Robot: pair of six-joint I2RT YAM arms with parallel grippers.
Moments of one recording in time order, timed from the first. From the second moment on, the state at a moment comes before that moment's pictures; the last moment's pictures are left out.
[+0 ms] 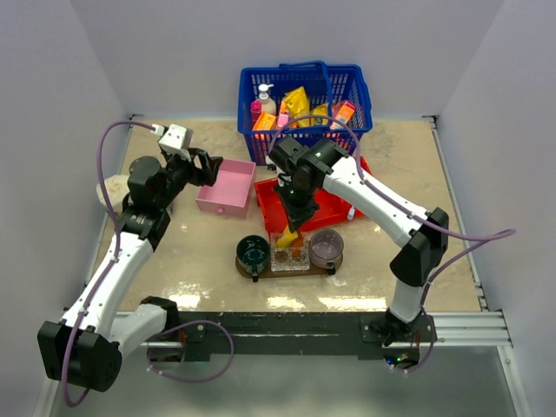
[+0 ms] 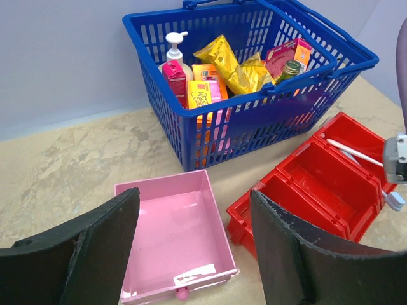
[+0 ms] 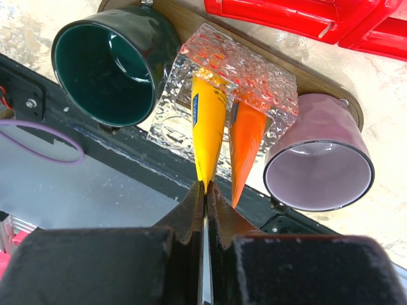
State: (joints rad) left arm -0.21 1.00 0.85 0.08 0.22 -0.08; right arm 0.81 1.81 1.87 -1.37 -0.13 0.39
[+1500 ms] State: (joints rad) left arm -0.21 1.00 0.86 0.08 0.22 -0.08; right arm 0.83 1.87 1.92 -1.37 -0.12 0.37
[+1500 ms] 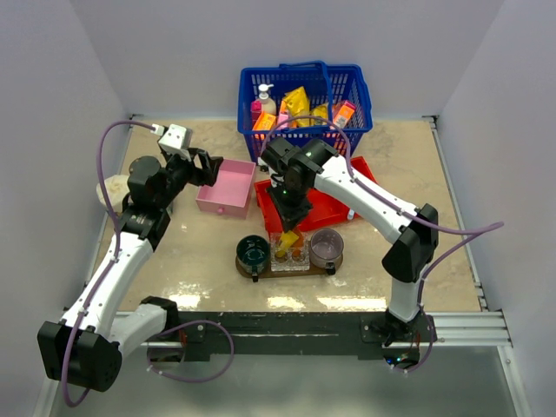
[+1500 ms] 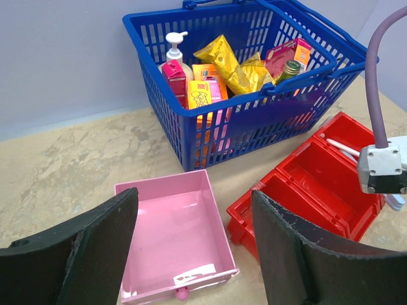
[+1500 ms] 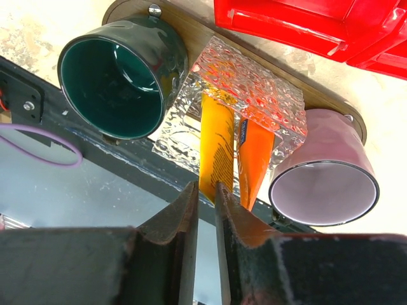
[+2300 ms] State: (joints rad) left arm -0.21 1.00 0.86 0.08 0.22 -0.08; right arm 0.86 1.88 1.96 -1.37 -0.12 0.37
